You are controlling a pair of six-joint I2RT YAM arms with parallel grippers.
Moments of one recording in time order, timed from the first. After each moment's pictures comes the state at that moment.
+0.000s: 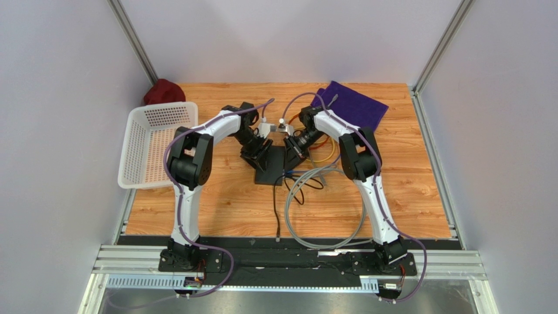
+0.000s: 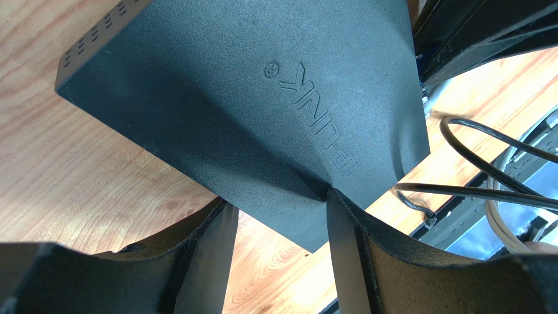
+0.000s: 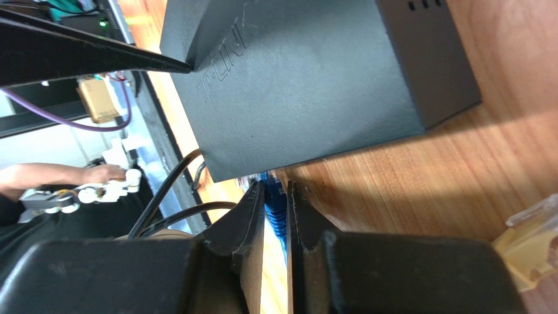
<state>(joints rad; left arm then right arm) -0.38 2.17 1.65 -0.98 0.51 0.22 0.42 2.54 2.08 -1.19 -0.94 -0.32</state>
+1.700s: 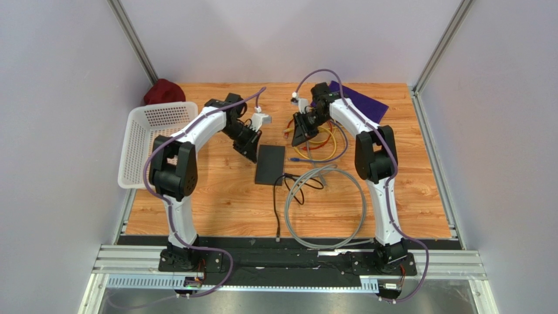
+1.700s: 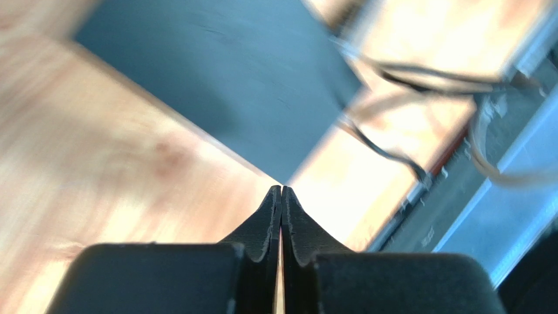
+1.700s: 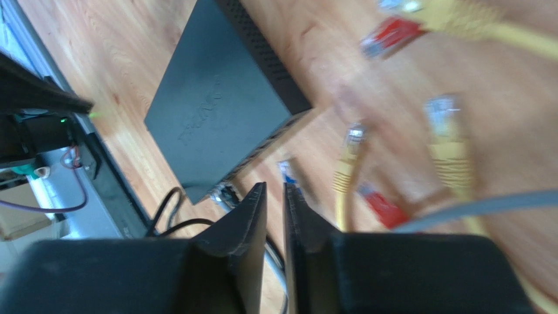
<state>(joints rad) -0.33 1.99 1.61 -1.03 0.60 0.38 0.33 2.36 2.06 -0.93 -0.74 -0.10</state>
